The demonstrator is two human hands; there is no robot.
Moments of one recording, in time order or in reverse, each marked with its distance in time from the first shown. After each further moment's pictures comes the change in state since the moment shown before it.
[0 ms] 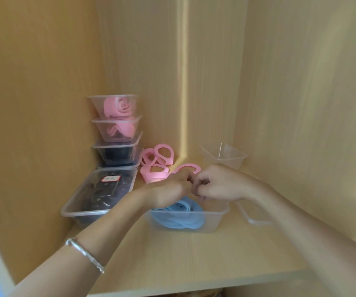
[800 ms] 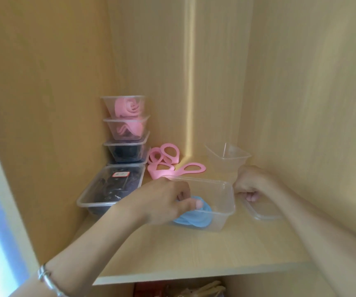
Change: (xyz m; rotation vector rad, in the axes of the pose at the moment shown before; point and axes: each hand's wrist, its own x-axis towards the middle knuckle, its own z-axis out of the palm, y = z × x) left_hand -0.043 -0.026 0.003 0.402 0.171 0.168; right_hand 0.010 0.048 -0.010 -0.209 0.075 0.678
